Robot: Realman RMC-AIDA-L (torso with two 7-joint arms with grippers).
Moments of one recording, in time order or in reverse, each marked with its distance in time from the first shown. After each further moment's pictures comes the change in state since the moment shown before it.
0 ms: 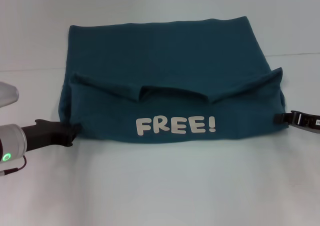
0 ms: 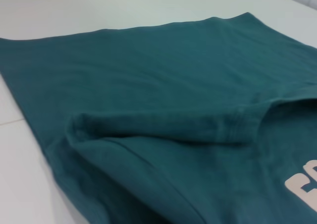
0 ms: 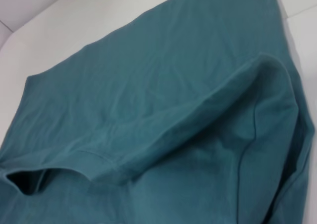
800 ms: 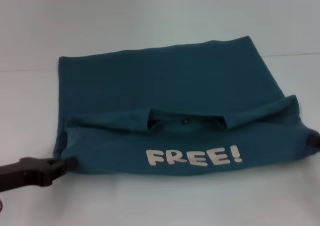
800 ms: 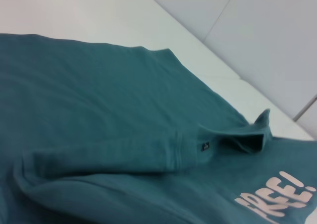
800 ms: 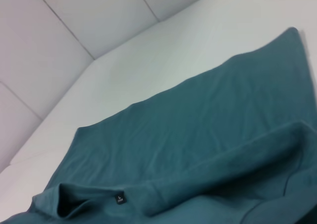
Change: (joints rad) left arm 0.150 0.001 -0.247 0.175 0.000 0.629 -0.097; right arm -0.223 -0.011 0.164 -0.065 0.144 -0.379 -0.359
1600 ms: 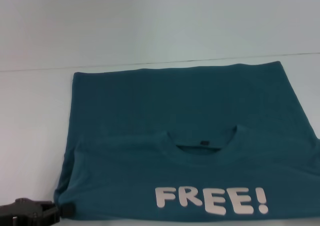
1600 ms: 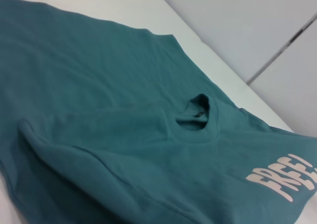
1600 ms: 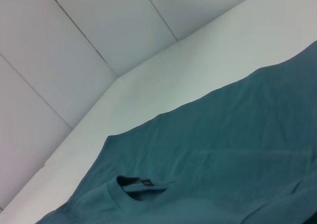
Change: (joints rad) left arm 0.058 0.008 -0.064 0.001 0.100 0.210 0.043; right arm -0.261 0.034 0.181 -0.009 -0.006 -0.310 -0.226
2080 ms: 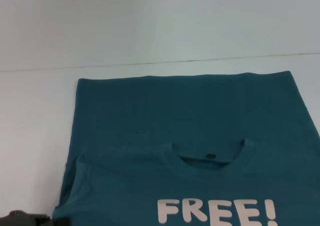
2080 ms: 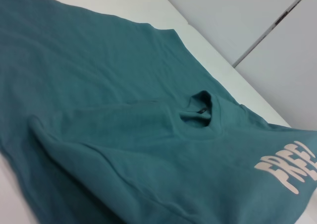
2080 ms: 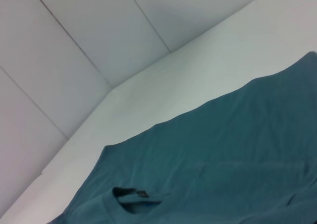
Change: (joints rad) left arm 0.014 0.009 -0.031 0.004 0.045 0.072 0.037; right arm -0.083 0.012 0.058 -0.005 -0.002 -0.074 -0.052
